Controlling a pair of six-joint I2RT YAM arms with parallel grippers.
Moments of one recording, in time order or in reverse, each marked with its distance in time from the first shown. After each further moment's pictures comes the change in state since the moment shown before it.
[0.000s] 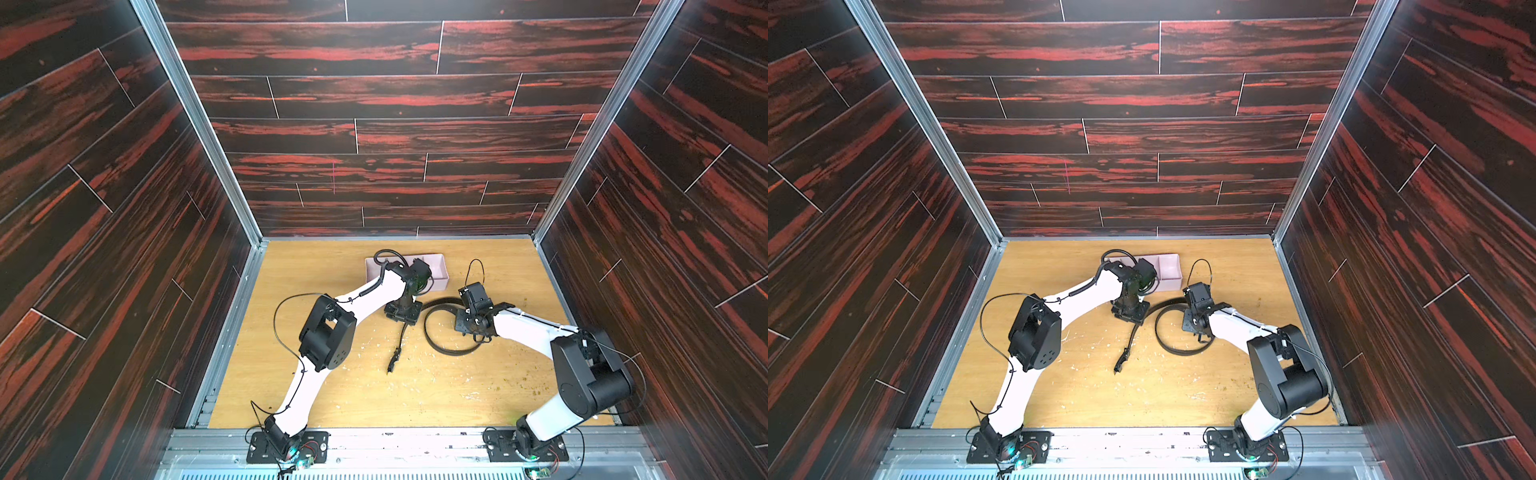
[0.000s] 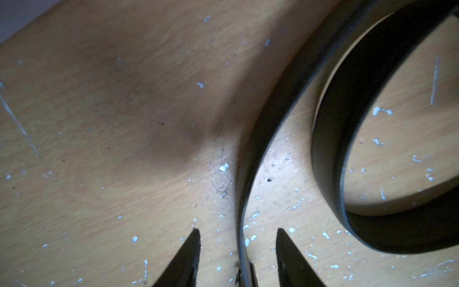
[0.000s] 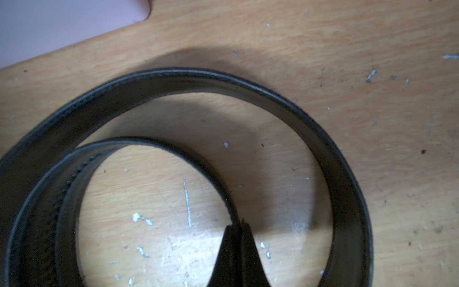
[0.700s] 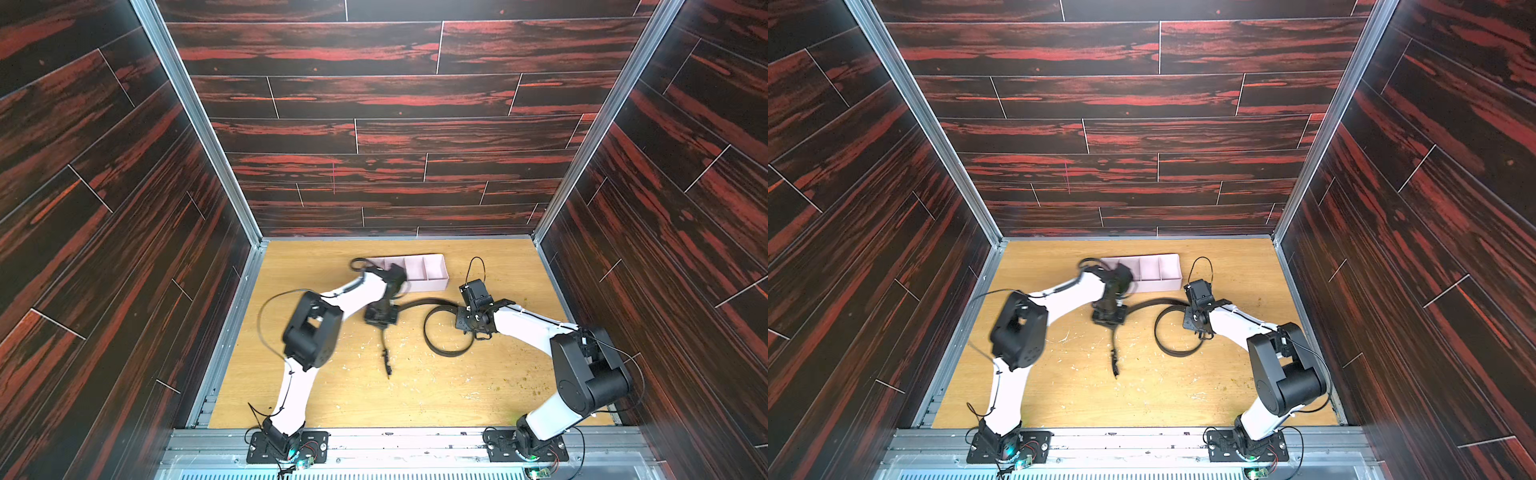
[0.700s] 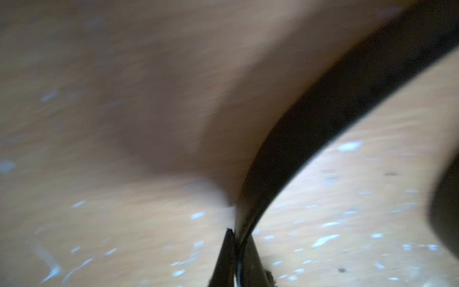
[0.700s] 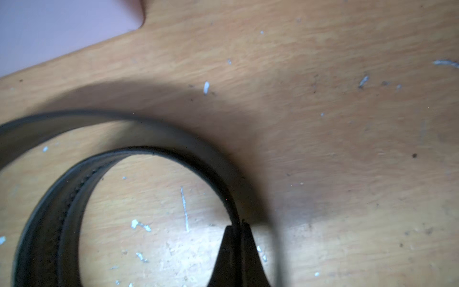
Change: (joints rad) left arm 0.182 -0.155 -0.331 0.058 -0.013 -0.078; right arm -0.022 0.023 0.045 -0.037 0.002 0.004
